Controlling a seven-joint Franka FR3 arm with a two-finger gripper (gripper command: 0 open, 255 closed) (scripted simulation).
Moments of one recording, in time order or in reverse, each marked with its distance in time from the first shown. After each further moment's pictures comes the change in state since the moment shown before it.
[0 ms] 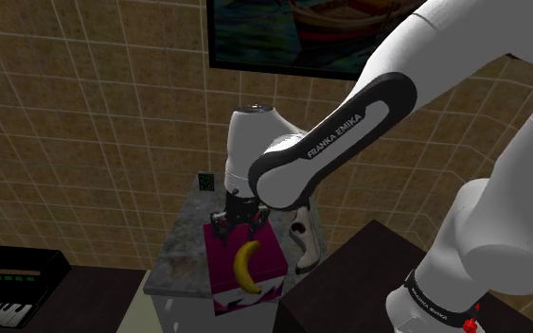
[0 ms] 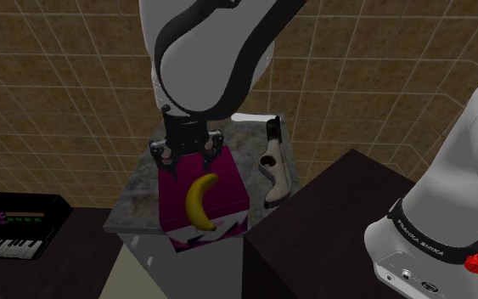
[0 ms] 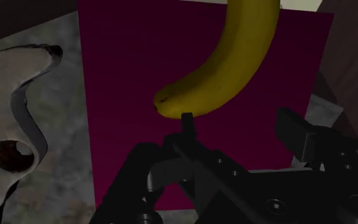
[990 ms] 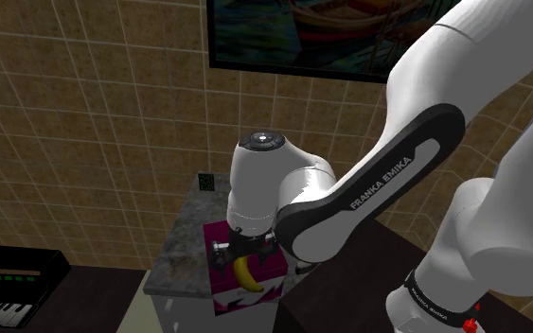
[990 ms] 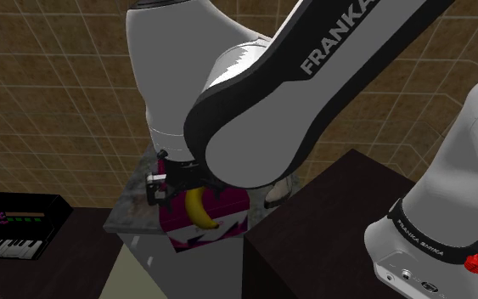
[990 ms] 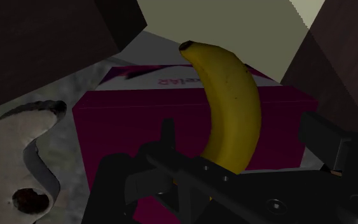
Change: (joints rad) arm 0.052 -0.044 0.120 -0.107 -0.098 0.087 0.312
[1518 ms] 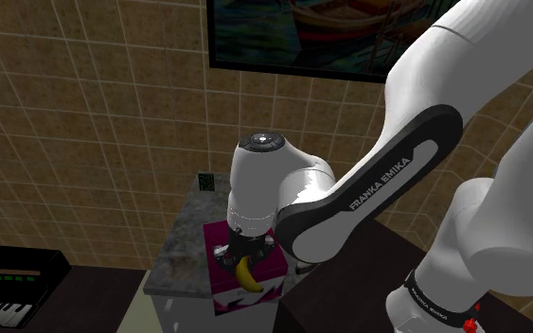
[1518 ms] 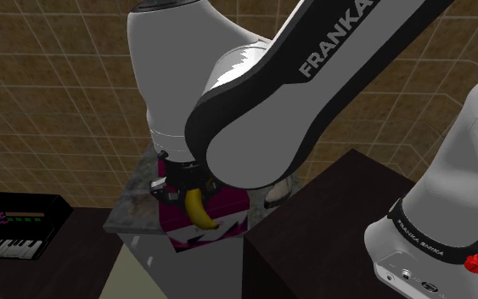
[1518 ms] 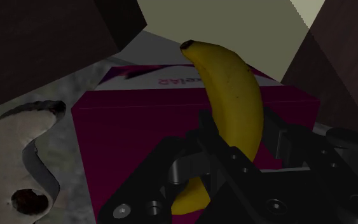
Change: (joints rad) arm -0.002 0.006 0.000 -0.001 -0.005 0.007 0.002
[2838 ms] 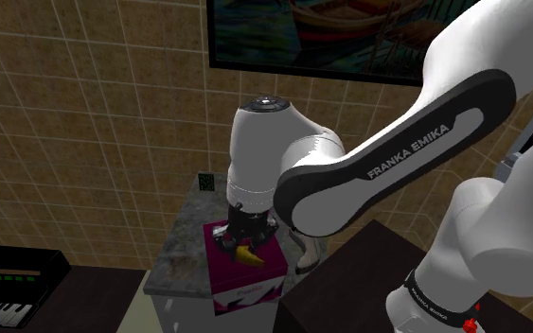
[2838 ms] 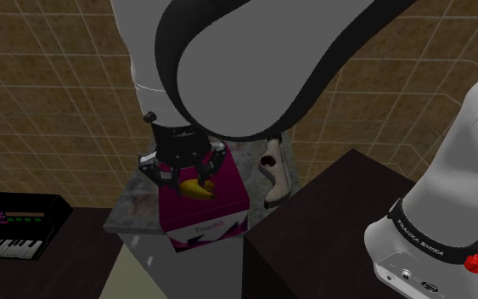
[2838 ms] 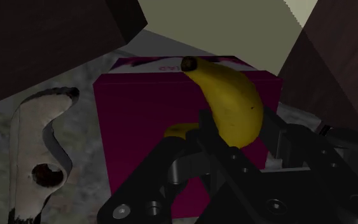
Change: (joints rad) arm 0.023 -0.141 -0.022 0.044 0.092 -0.173 -0.071
